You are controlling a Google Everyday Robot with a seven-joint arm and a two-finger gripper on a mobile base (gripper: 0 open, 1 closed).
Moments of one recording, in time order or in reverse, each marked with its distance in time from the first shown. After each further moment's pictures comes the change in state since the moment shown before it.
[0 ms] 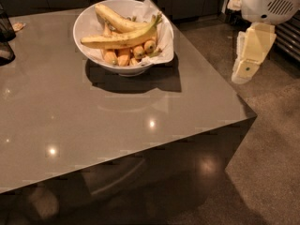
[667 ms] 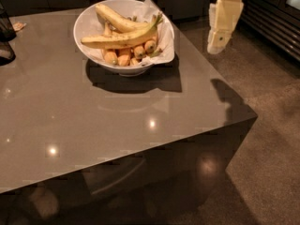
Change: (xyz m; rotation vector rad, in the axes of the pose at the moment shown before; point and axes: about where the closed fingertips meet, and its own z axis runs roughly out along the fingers) arm -0.058 -0.058 -0.001 0.052 -0.039 -0.167
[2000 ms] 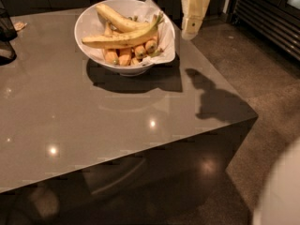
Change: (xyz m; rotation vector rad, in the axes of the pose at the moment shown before) arm -0.054 -0.045 0.024 -0.022 -0.097 -0.089
